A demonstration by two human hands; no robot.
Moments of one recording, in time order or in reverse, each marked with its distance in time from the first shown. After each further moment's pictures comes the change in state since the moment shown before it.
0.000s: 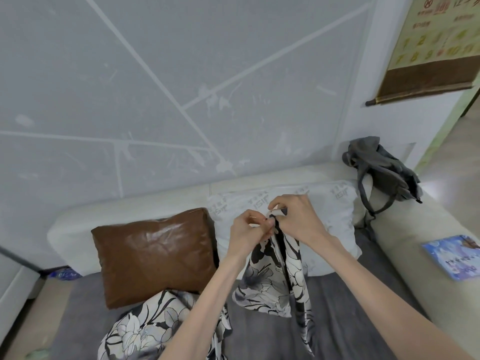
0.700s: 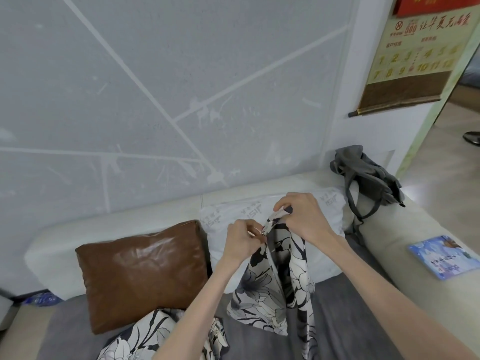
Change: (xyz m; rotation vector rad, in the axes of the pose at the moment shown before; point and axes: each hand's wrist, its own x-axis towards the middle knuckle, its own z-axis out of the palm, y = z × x) left_hand 0.030 -0.004 -0.017 0.561 -0.091 0.177; right_hand 0.004 -0.014 -0.024 -0.087 0.093 0.027
